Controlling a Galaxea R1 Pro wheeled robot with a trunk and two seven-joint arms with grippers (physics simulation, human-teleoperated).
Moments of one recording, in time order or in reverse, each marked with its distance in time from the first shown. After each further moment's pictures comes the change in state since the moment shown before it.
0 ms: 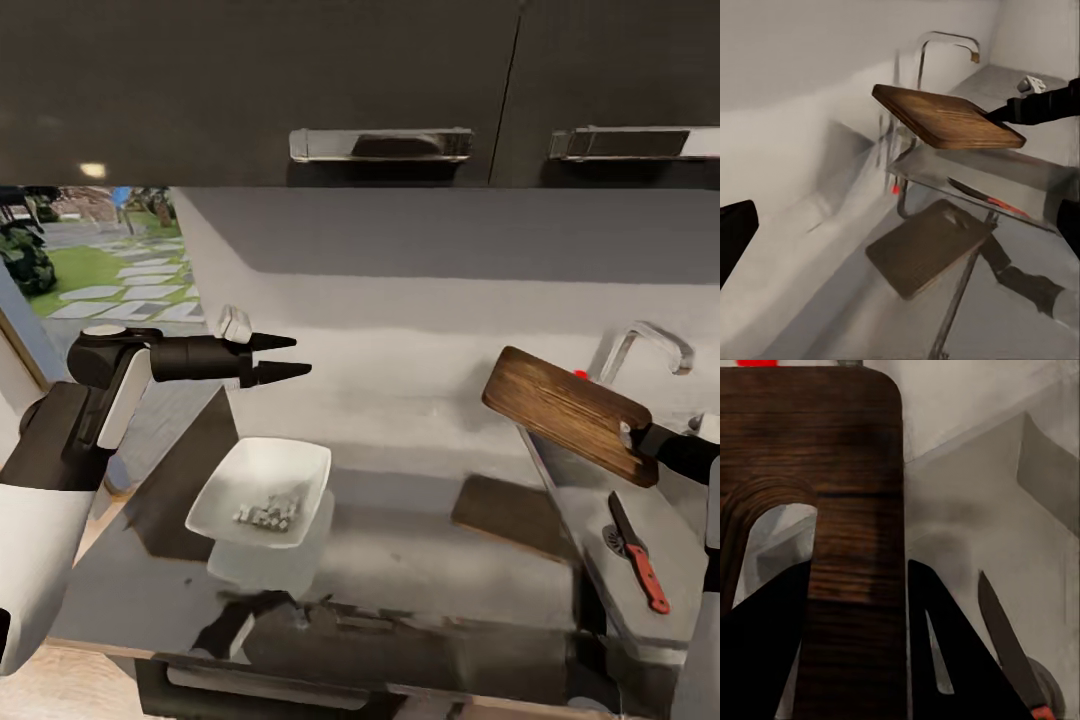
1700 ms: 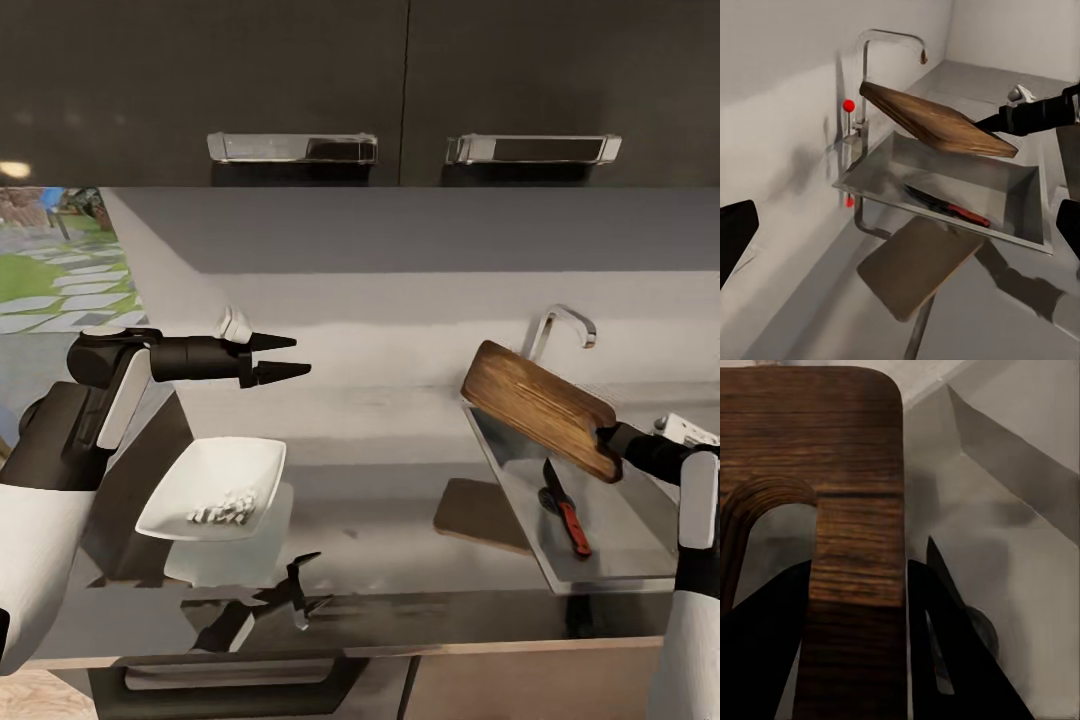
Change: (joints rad) left arm 0.000 0.002 0.000 0.001 0.000 0.000 0.000; right arm 0.000 0.066 0.015 0.006 -0.079 -0.006 -0.008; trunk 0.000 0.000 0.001
